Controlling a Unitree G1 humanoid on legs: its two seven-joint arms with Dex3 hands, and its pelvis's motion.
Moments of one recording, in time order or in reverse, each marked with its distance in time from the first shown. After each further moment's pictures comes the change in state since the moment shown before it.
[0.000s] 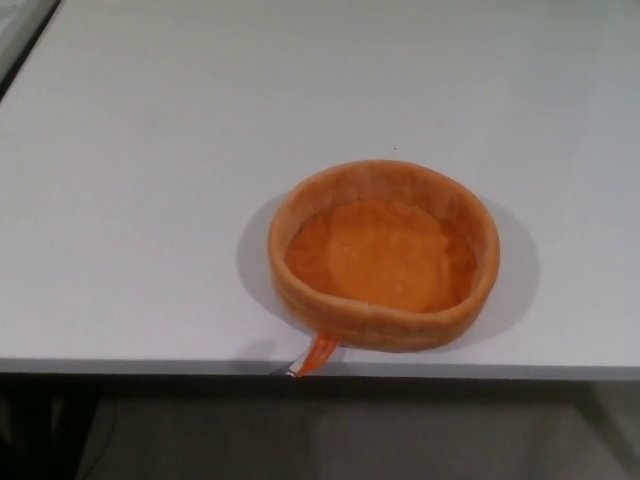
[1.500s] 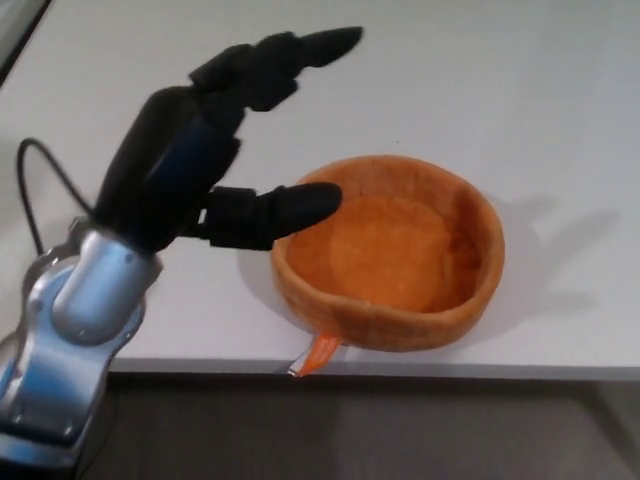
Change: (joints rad) left_arm -0.891 0.013 -0.531 0.090 0.576 0.491 0.036; right_arm -0.073 -0.012 0.000 0.012 0.000 0.016 0.021
